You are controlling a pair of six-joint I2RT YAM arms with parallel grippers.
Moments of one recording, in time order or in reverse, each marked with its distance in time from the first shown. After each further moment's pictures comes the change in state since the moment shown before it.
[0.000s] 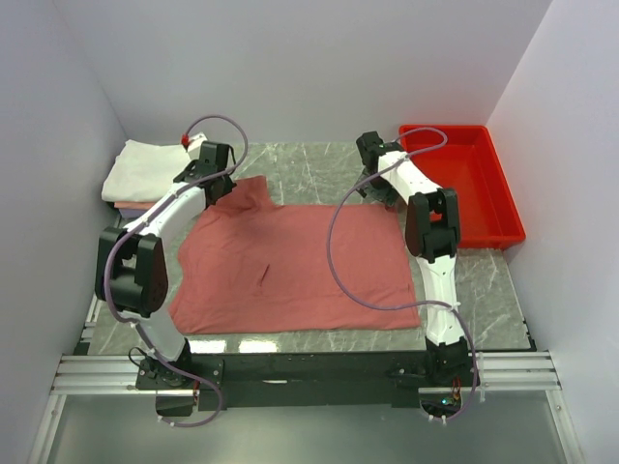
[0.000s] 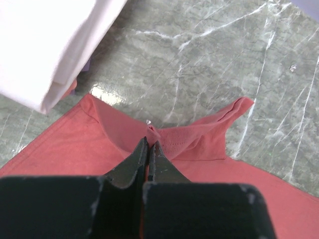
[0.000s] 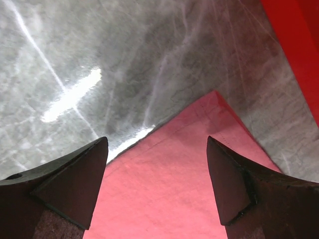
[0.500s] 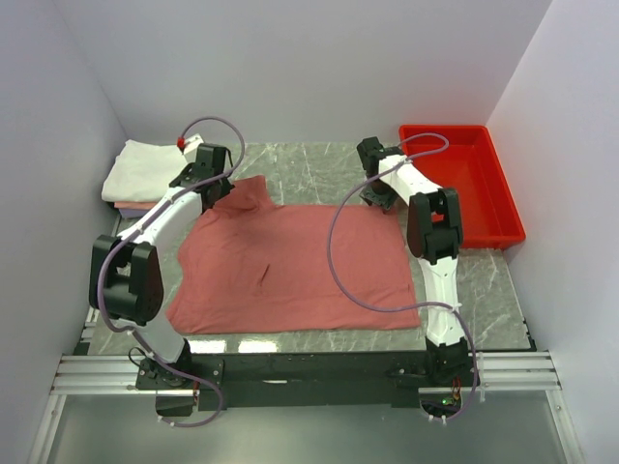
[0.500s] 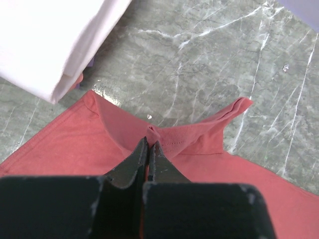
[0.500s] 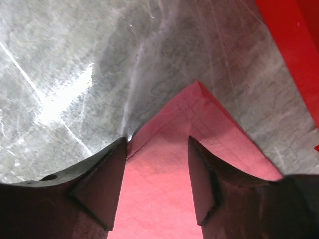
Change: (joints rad) left arm 0.000 -0.059 -0.049 0.006 0.000 -0.018; right arm 0.000 -0.030 -0.090 0.018 0.014 0.025
